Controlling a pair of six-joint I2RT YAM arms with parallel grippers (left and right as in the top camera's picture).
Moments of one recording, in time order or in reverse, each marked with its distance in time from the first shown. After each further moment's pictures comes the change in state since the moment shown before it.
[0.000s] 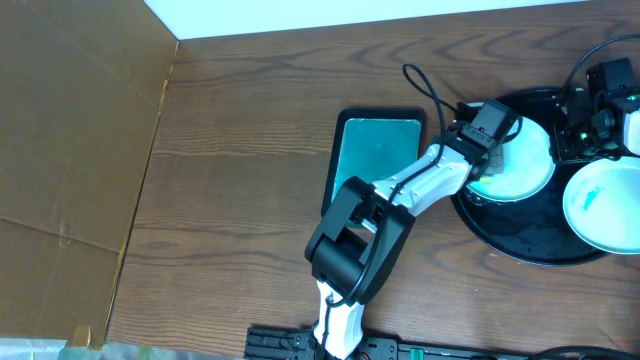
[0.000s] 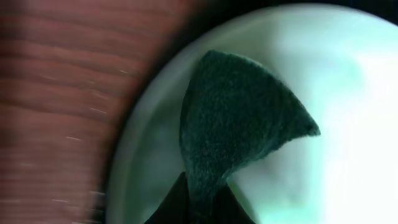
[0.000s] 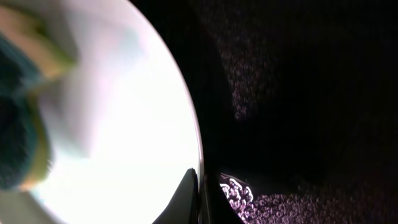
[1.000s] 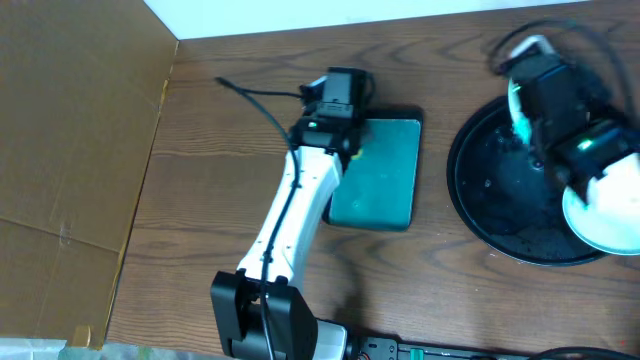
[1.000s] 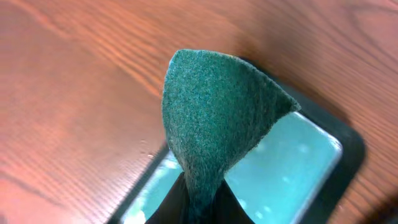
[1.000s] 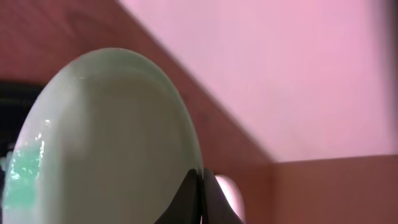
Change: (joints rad) left arm 0.481 -0.467 -0.019 -0.408 -0.153 -0.007; right arm 0.431 -0.398 -0.002 0.259 1.104 -0.562
